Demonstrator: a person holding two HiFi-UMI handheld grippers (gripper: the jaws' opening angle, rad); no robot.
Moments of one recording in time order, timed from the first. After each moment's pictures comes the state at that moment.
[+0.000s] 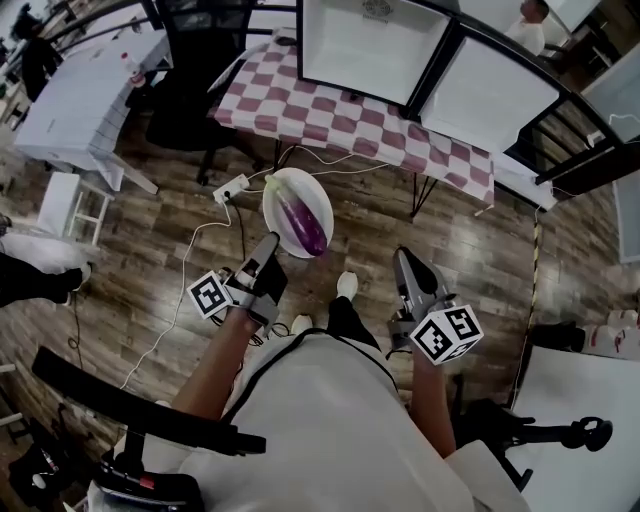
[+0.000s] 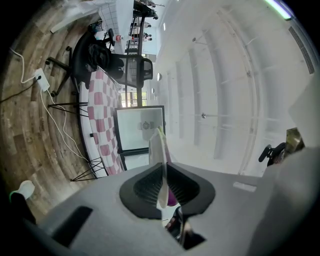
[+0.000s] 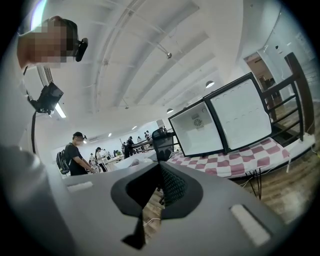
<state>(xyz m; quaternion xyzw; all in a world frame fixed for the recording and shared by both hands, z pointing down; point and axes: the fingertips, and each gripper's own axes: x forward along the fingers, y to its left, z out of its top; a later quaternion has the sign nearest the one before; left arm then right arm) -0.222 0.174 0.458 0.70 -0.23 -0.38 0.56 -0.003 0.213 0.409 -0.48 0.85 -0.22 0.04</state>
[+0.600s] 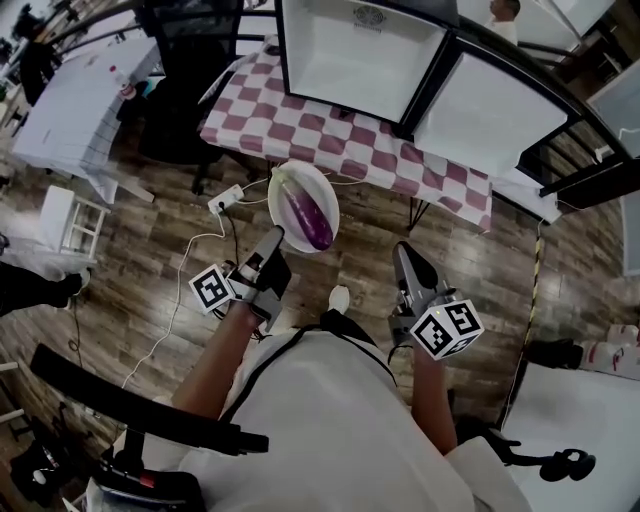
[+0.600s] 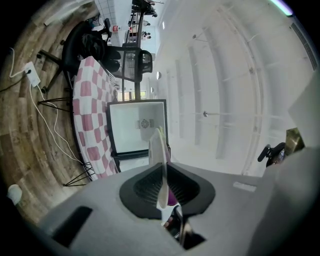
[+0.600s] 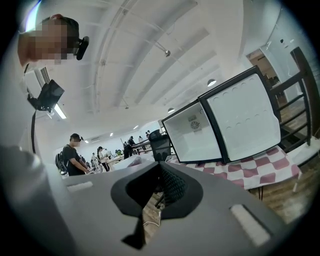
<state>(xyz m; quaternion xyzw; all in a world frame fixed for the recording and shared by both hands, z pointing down) -0.152 0.065 0.444 0.70 -0.23 -0.37 0.56 0.058 0.098 0.403 -0.47 0.85 -0.22 0.04</state>
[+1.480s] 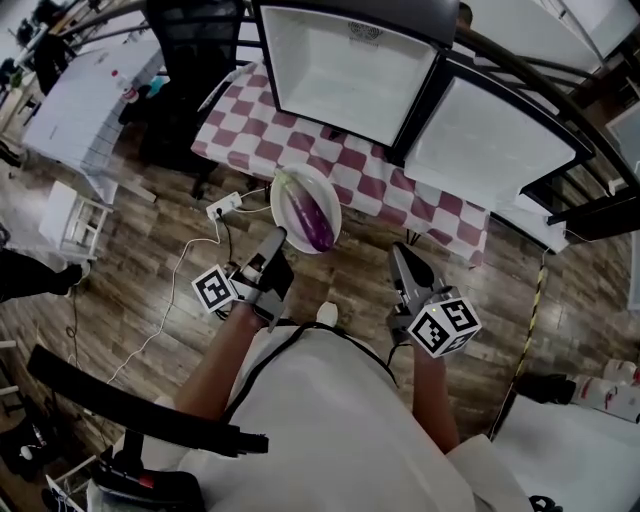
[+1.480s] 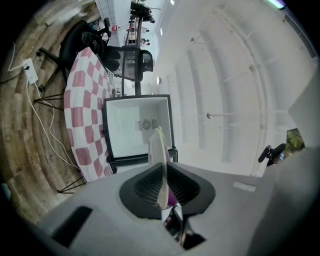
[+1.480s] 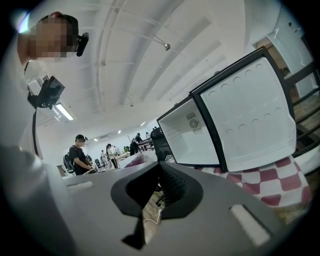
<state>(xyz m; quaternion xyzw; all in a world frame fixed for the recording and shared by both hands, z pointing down) -0.070 -0.017 0.444 0.69 -0.27 -0.39 0.54 0.131 -0.002 0.413 -0.42 0.88 -0.23 0.02</state>
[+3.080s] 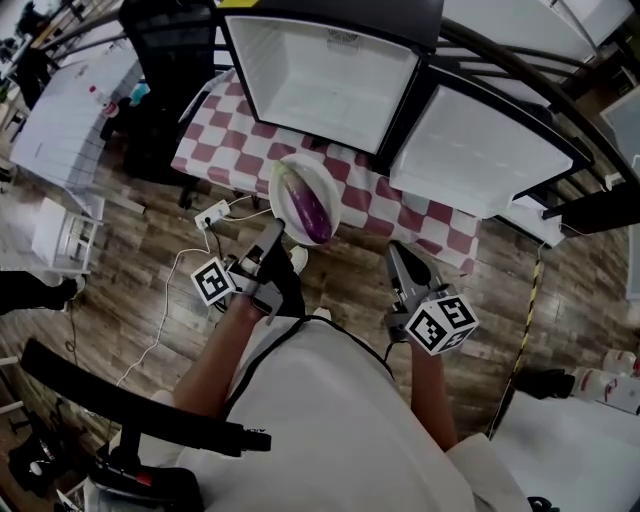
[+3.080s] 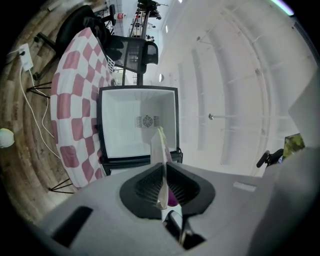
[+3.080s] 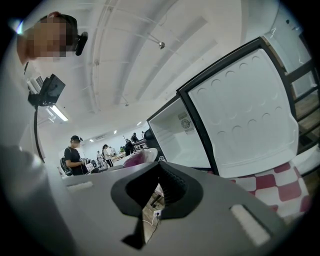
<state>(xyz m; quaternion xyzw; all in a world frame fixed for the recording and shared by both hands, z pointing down) -0.037 -0.099 0.450 0.69 -0.24 -0.40 0.56 0.162 -0.065 0.426 -0.43 0.87 -0.25 0.02</state>
